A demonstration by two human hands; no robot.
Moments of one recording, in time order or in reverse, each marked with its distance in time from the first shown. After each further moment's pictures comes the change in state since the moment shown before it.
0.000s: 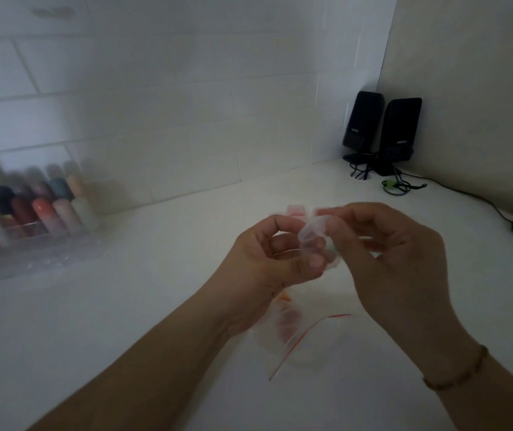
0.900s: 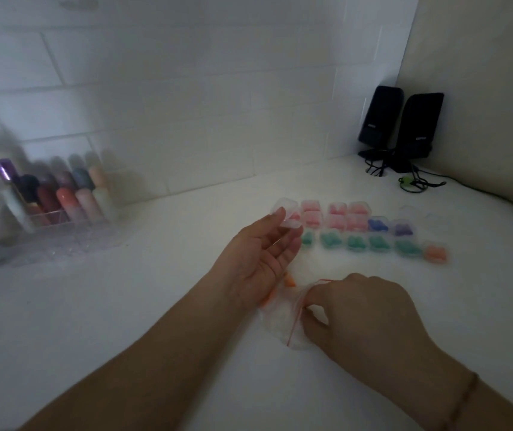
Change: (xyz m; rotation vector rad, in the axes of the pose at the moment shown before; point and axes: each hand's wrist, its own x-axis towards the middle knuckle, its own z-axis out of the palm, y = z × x) left_hand 0.021 -0.001 -0.022 -0.441 0.440 -0.210; right_hand -0.038 -0.015 0.018 -0.935 -0.697 -0.117
